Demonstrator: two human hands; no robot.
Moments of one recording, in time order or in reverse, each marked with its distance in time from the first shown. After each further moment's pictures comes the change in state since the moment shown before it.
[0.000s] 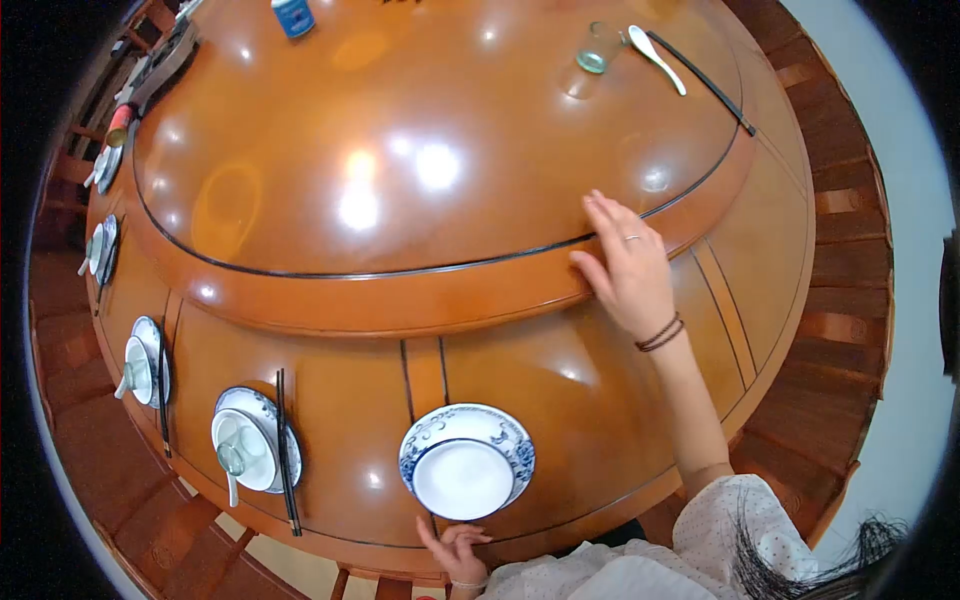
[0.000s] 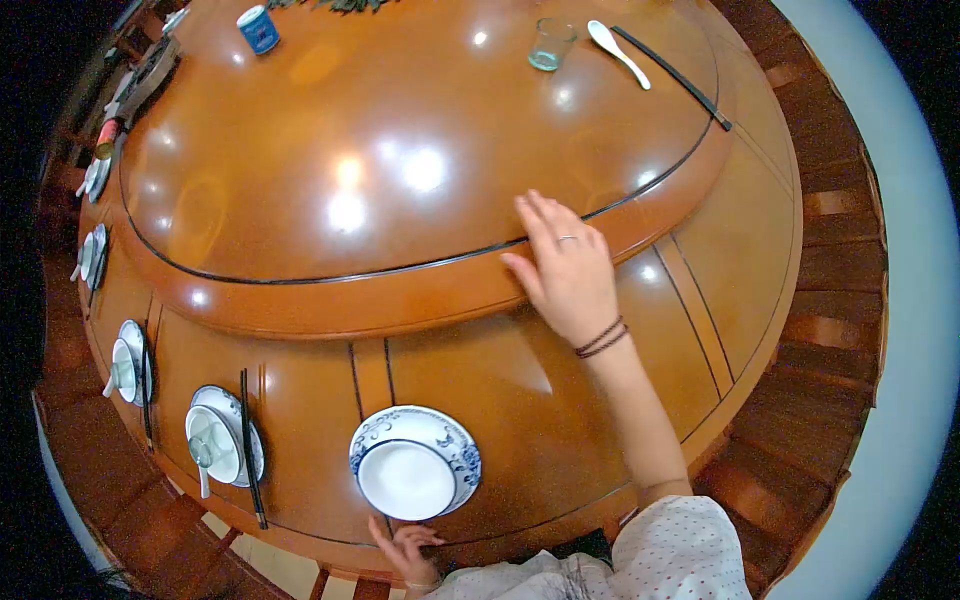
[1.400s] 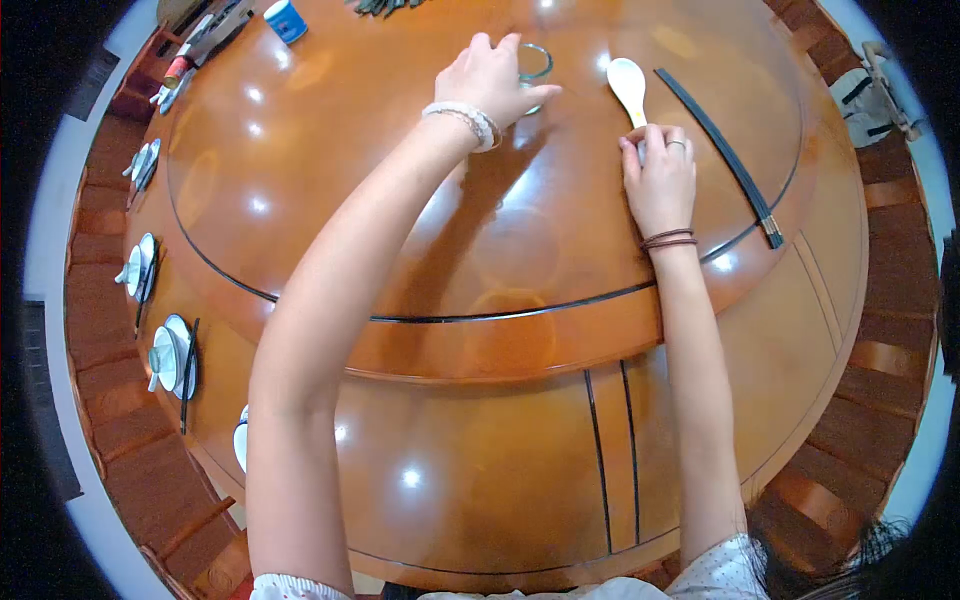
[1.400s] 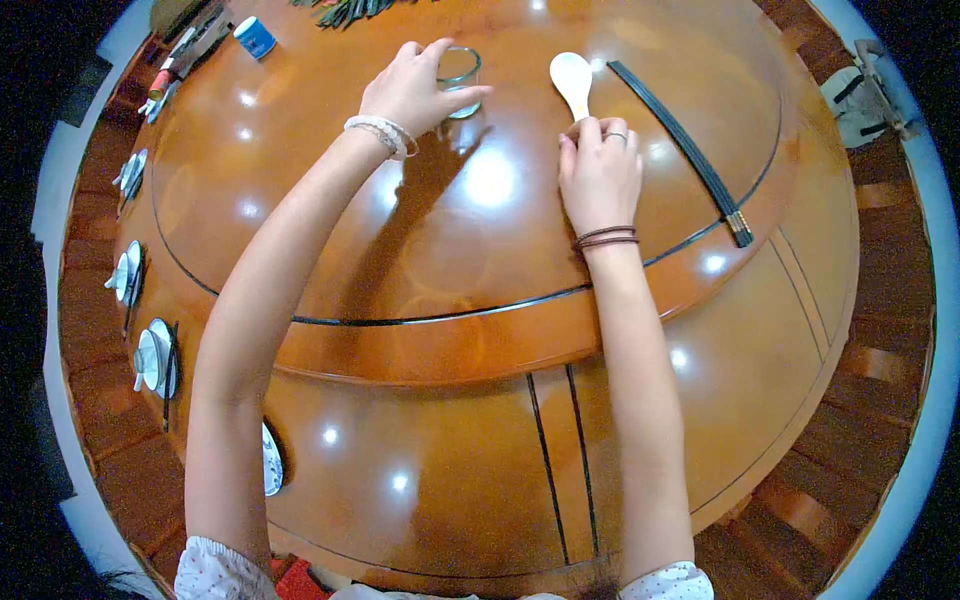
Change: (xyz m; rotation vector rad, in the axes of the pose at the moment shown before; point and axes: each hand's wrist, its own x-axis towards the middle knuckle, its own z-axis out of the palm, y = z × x) left_hand 0.369 0.322 0.427 1.188 0.261 0.971; right_hand 0.152 0.281 0.032 0.021 0.280 -0.008
